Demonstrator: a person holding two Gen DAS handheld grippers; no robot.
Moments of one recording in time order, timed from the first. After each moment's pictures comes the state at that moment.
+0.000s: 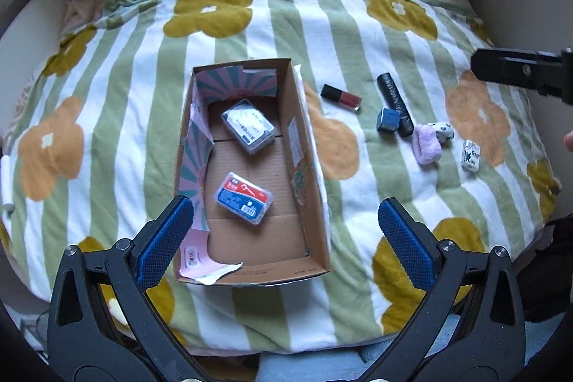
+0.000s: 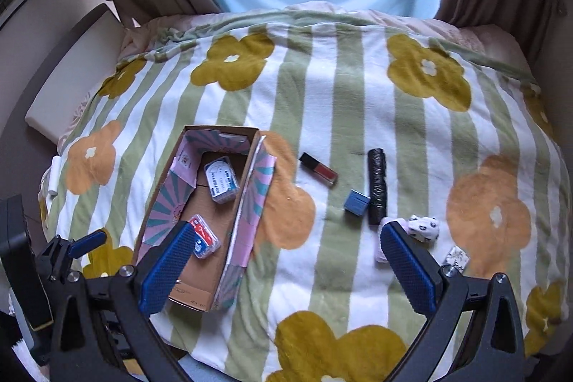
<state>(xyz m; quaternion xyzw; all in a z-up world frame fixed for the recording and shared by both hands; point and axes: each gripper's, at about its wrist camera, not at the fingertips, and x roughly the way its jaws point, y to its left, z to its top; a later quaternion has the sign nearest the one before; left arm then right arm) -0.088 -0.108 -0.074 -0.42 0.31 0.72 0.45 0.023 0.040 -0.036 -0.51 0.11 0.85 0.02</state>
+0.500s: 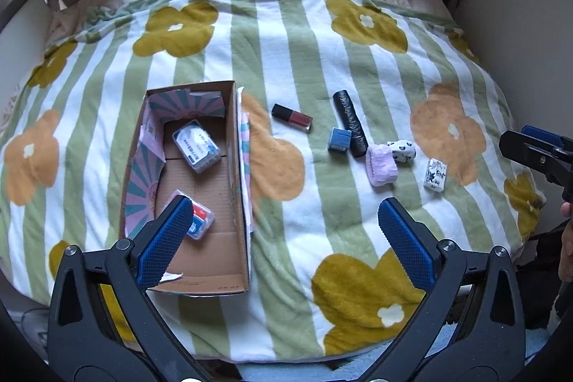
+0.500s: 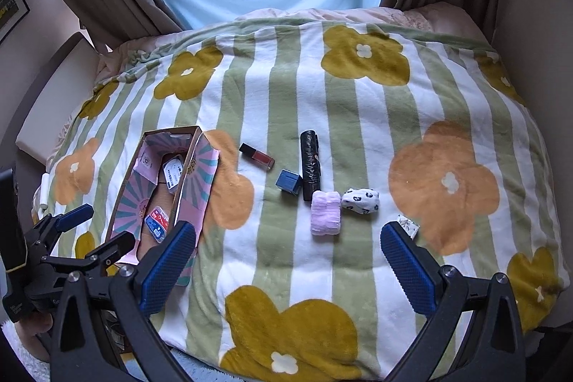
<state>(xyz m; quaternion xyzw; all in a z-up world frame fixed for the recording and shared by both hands) -0.019 -0.066 -0.065 -0.42 0.29 0.71 0.48 0.103 0.128 -0.039 -0.49 0.14 0.86 0.07</state>
